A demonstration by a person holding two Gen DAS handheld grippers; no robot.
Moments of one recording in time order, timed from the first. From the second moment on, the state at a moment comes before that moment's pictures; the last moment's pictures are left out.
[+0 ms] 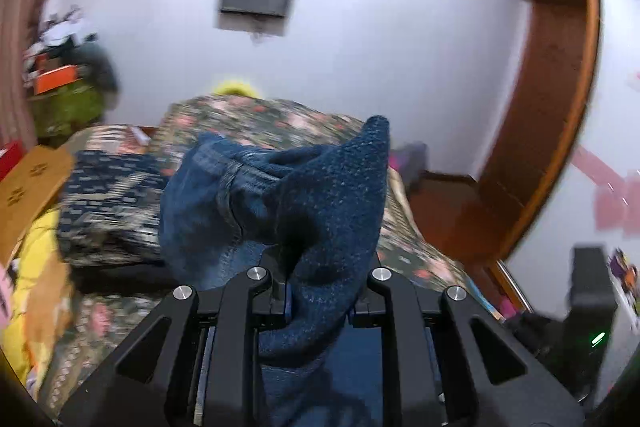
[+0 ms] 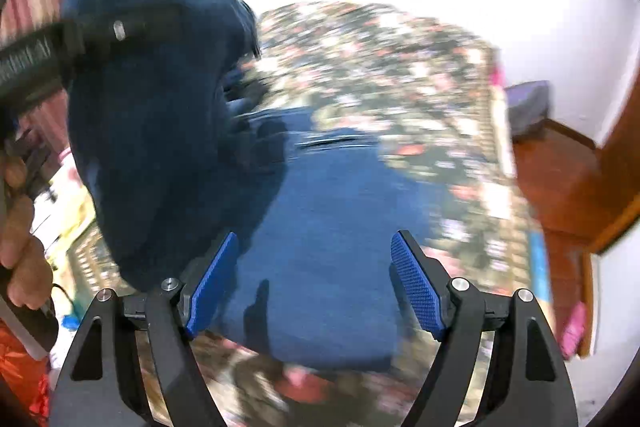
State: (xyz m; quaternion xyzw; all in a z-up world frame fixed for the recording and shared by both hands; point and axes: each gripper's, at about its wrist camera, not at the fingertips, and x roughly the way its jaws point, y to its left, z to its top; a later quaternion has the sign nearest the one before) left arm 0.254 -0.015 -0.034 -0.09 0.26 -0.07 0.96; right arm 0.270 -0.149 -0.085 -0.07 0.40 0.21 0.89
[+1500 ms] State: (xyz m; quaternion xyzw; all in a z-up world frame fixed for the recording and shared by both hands) left arm 0.277 0.086 -0.176 -0.15 0.52 -0.09 0.84; right arm 0.355 -0.176 -0.153 0.06 0.58 0.26 0.77
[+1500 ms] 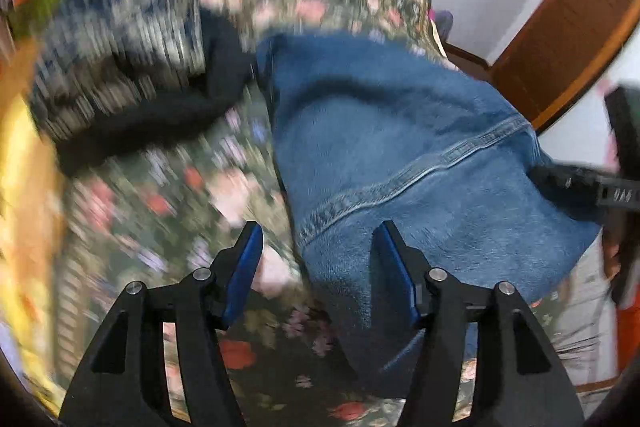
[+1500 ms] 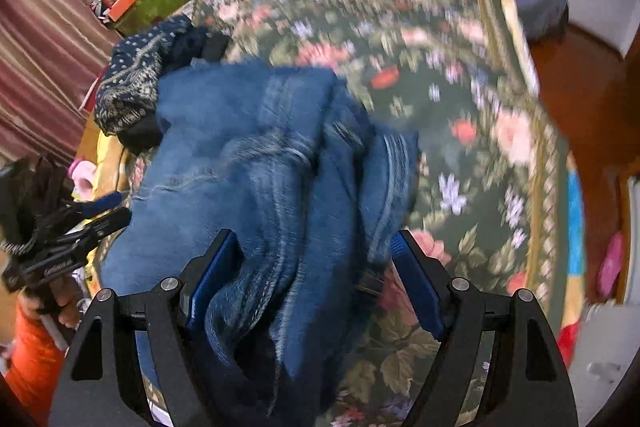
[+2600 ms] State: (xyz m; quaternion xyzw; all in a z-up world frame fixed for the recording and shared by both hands) left arm 0.331 0.067 -0.135 -0.25 0.52 -0.20 0.79; right arm 0.373 -0.141 -0.110 0.14 0.59 0.31 0.73
